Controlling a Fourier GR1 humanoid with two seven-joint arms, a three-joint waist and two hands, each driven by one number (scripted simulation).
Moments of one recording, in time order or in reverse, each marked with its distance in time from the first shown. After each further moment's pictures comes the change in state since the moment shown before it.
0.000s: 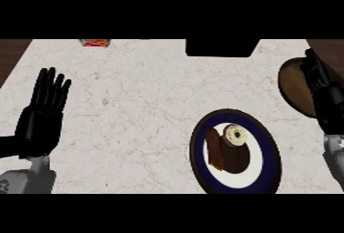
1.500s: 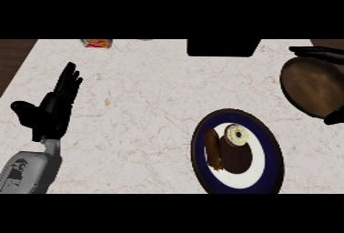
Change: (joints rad) left arm -0.123 0.057 -0.079 0.142 -0.228 0.074 0.189; right arm -0.355 -0.387 0.151 0.367 0.243 0.735 -0.722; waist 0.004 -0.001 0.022
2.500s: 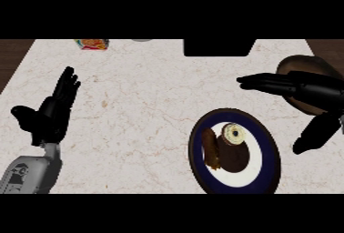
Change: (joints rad) left arm 0.032 -0.041 0.047 -0.004 -0.050 -0.026 -0.004; right arm 0.068 0.152 0.055 -0.323 0.081 0.128 0.236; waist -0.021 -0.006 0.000
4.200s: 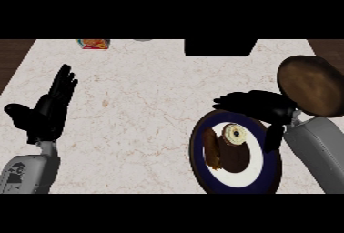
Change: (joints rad) left arm -0.010 -0.055 0.093 -0.012 -0.068 -0.084 0.022; right arm 0.028 0.248 0.074 0.174 0.592 -0.040 -0.032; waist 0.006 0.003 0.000
